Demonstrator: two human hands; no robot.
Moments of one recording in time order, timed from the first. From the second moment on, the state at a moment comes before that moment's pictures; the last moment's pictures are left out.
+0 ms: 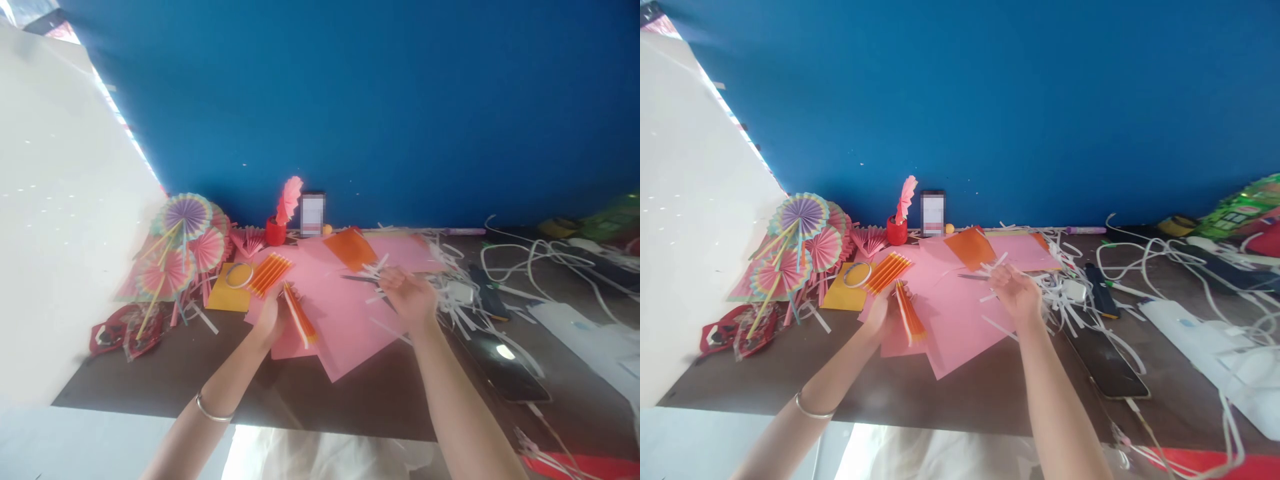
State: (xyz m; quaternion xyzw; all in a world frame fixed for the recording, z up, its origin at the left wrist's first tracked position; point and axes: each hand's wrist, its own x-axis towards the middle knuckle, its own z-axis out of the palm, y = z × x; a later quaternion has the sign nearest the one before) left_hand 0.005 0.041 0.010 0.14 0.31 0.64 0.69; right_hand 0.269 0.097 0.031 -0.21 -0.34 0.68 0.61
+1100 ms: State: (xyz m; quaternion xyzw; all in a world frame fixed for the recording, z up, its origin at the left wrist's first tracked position) left_hand 0.005 0.040 0.011 0.15 0.30 0.65 0.69; right_hand 0.266 0.094 0.033 -0.16 -0.29 0.73 0.60
